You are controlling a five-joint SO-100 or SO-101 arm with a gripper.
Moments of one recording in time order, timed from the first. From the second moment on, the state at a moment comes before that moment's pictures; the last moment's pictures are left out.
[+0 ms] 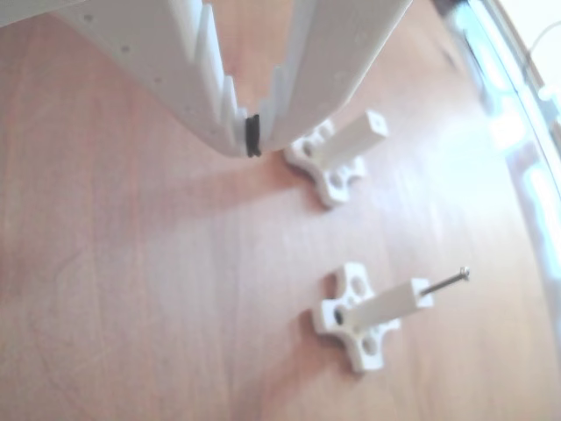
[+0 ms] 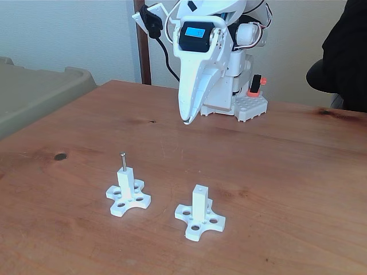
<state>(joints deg) 4.7 197.6 172.4 72.2 -3.2</state>
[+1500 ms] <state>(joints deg) 6.9 155.0 139.8 72.7 1.4</state>
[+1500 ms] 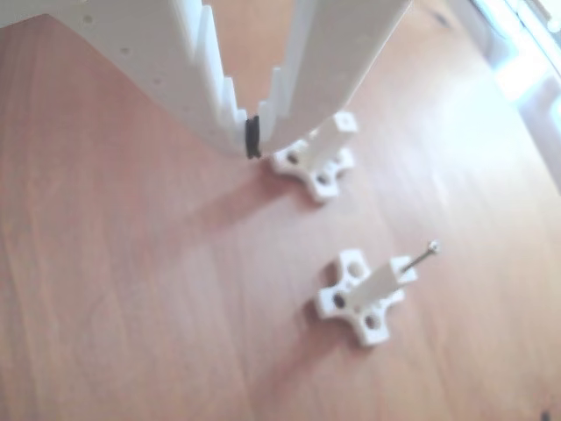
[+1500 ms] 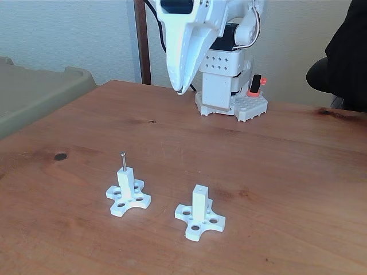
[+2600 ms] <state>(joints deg) 8.7 106.3 99.7 79.1 2.6</state>
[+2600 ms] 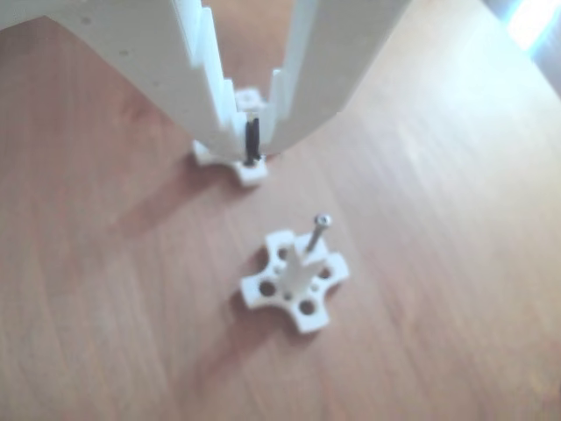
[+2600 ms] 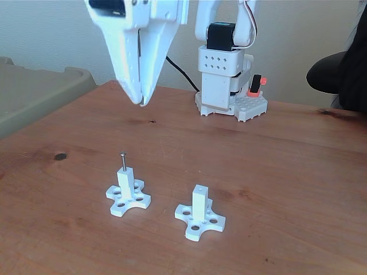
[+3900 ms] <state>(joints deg) 9.0 92.8 91.4 80.1 2.6</state>
